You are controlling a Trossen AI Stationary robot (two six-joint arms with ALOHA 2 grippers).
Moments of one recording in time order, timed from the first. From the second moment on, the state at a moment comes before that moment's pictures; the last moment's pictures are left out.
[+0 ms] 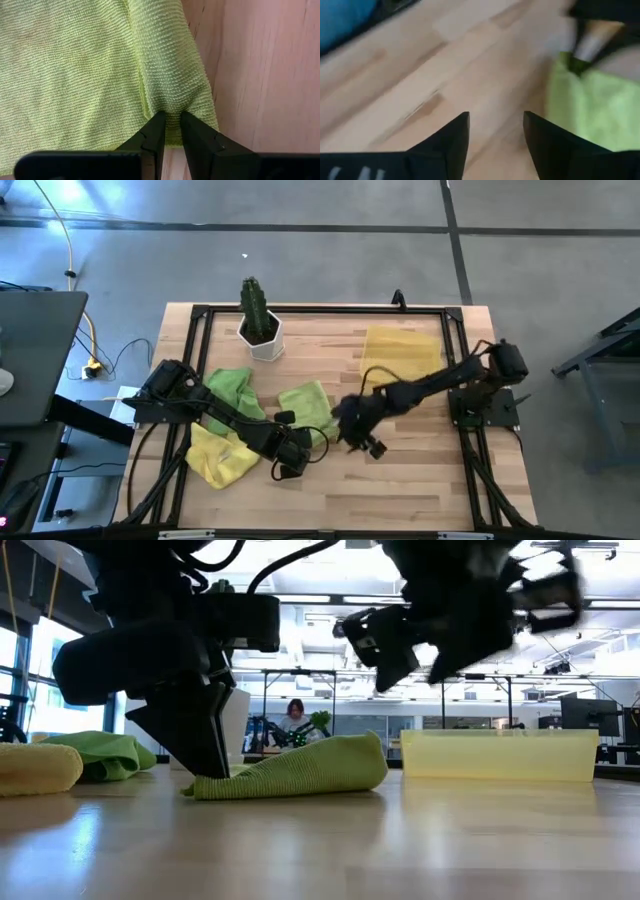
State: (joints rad) left arm -0.33 1.93 1.14 -0.52 -0.32 -0.55; right arm 0.20 1.72 1.03 -0.20 -0.37 -0.51
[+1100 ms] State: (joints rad) left arm -0.33 1.93 1.14 -0.52 -0.32 -0.57; right arm 0.18 1.88 1.03 -0.12 0.01 -0.53
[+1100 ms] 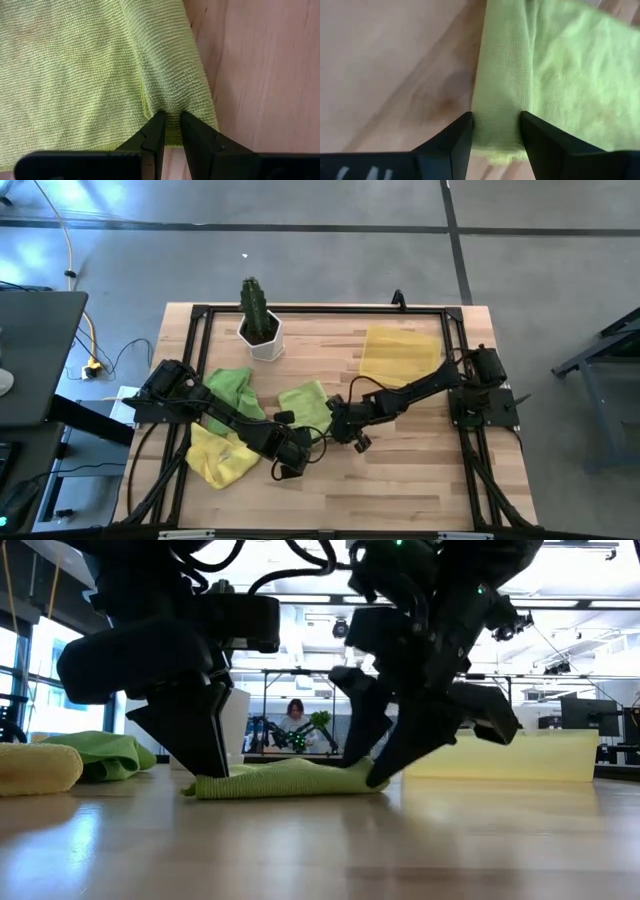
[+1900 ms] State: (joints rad) left arm -0.33 1.92 1.17 -0.54 -0.29 -0.61; right arm 0.14 1.93 1.04 -0.17 -0.05 -0.35
